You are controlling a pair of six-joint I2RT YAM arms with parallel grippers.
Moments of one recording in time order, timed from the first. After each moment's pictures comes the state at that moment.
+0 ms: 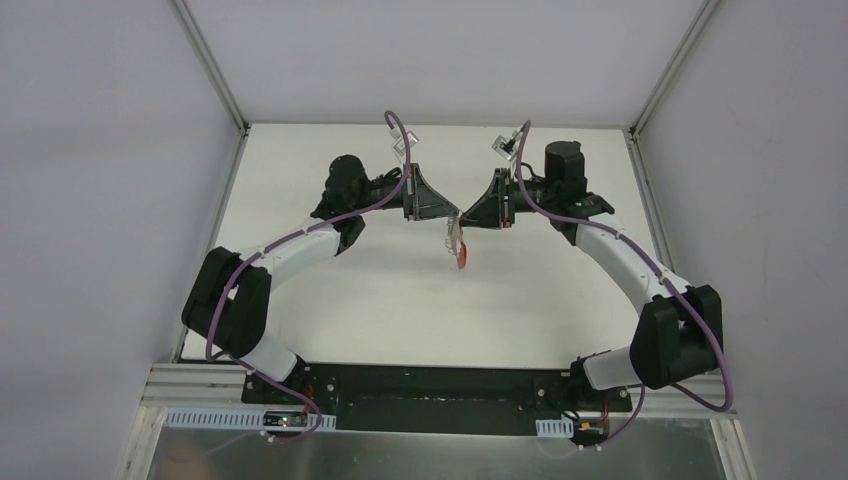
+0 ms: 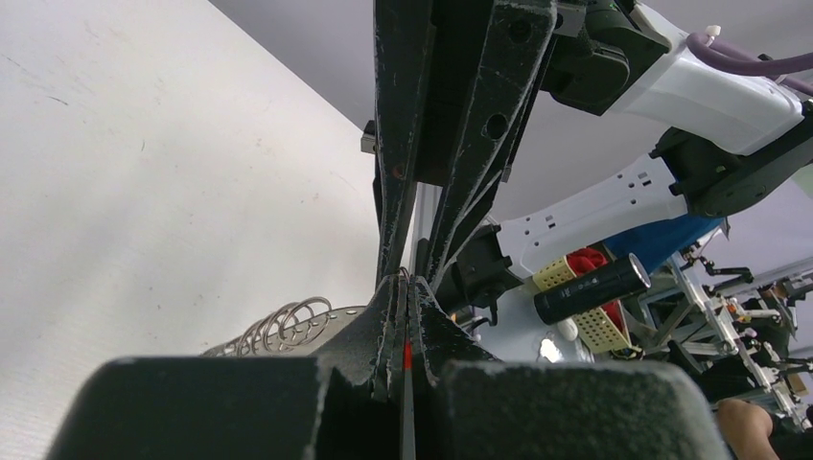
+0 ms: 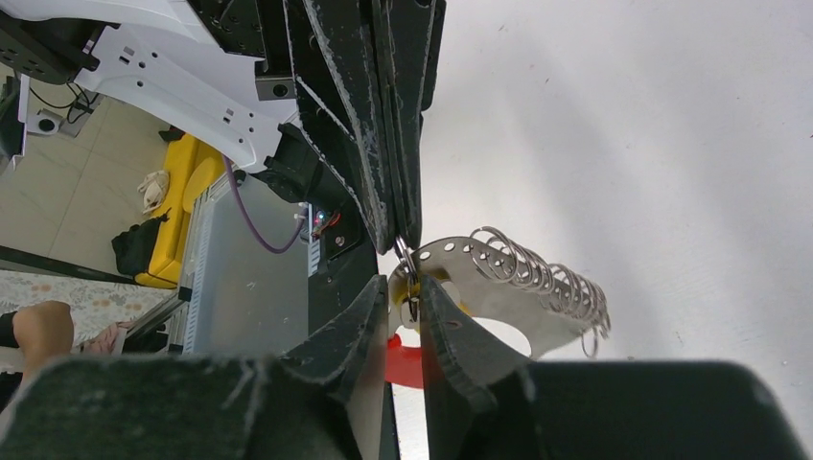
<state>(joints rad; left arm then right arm) -0.50 1.55 0.97 0.72 0.94 -0.88 0.34 1.41 1.08 -0.10 -1.17 0.27</state>
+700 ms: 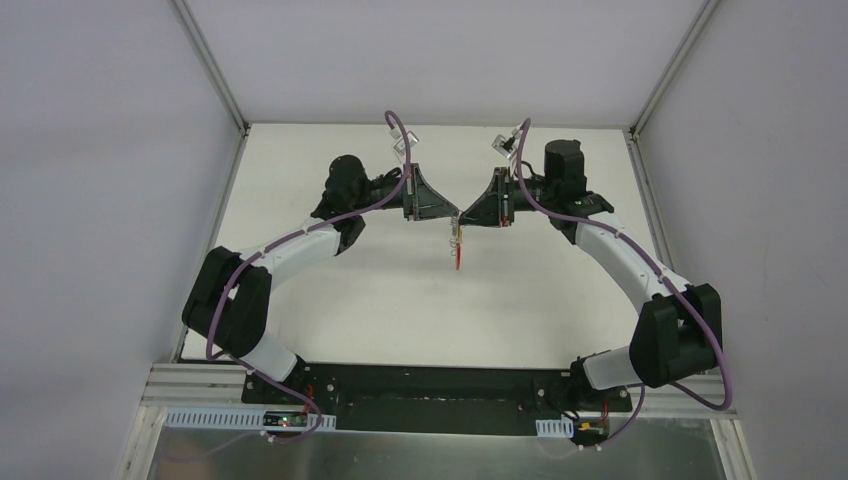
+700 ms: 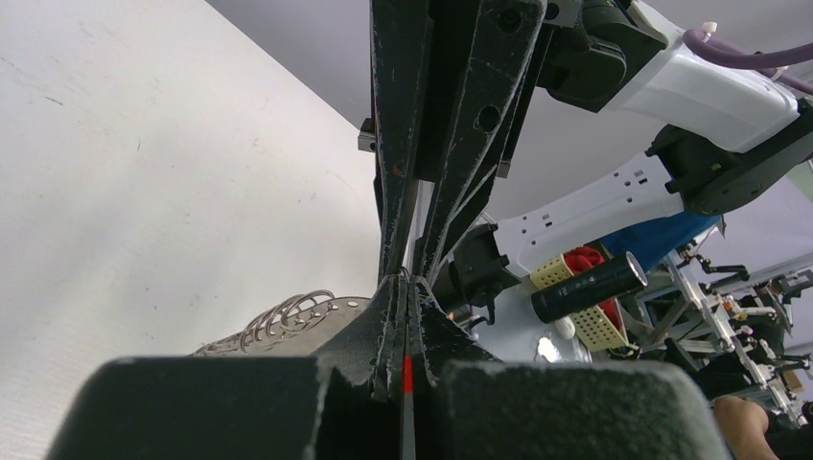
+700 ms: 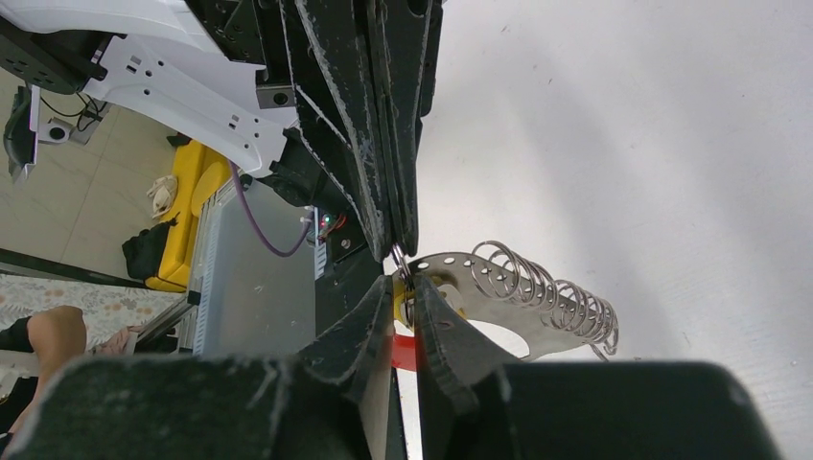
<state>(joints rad) -0.50 1.55 0.97 0.72 0.95 -0.89 0.34 1.42 1.09 -0.09 -1.17 0.30</state>
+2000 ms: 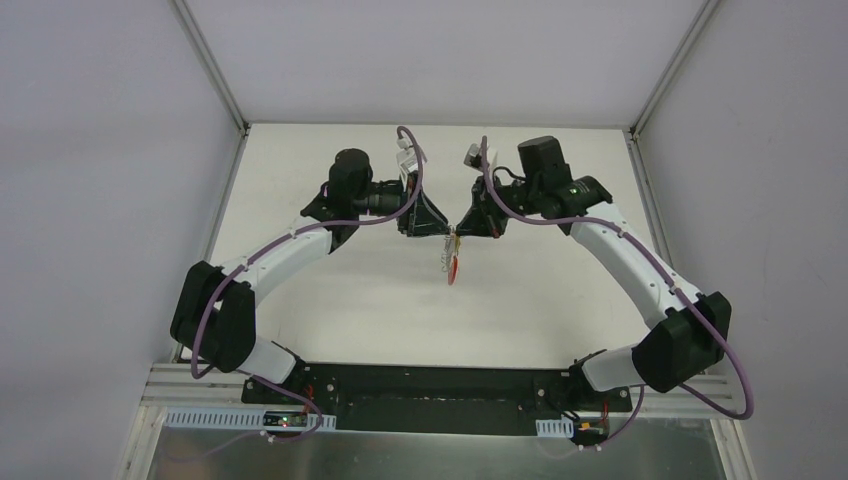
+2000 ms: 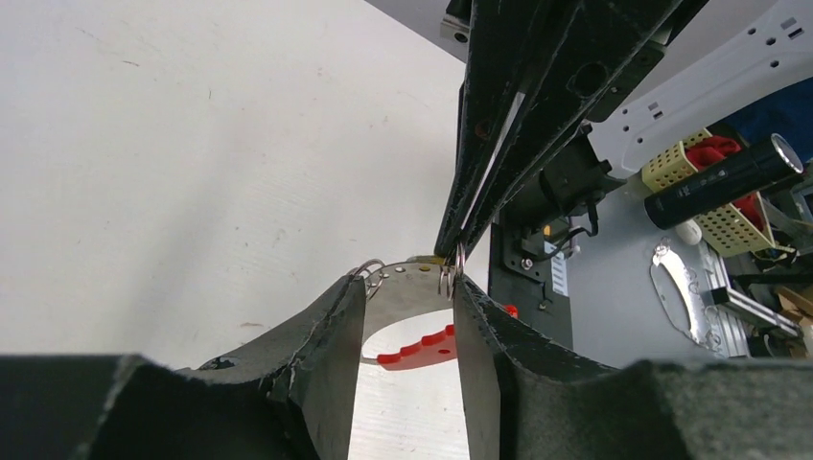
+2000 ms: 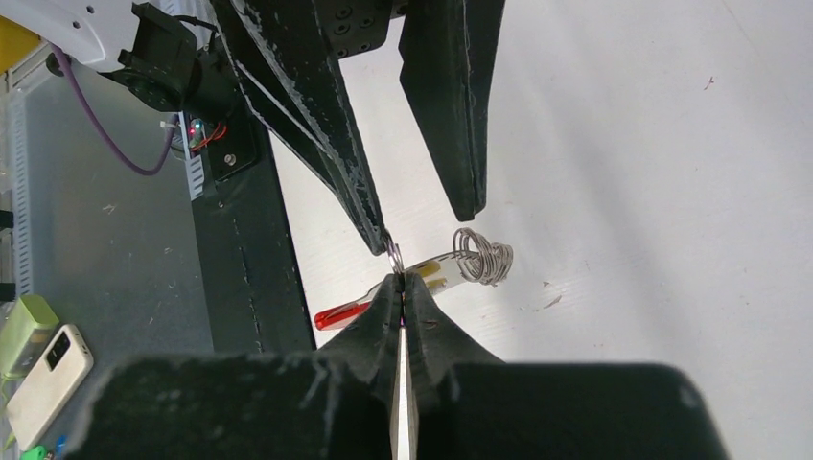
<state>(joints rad) -0.50 1.46 1.02 0.25 0.97 -0.36 0.49 1.41 1.32 -0.67 -0.84 -0.20</state>
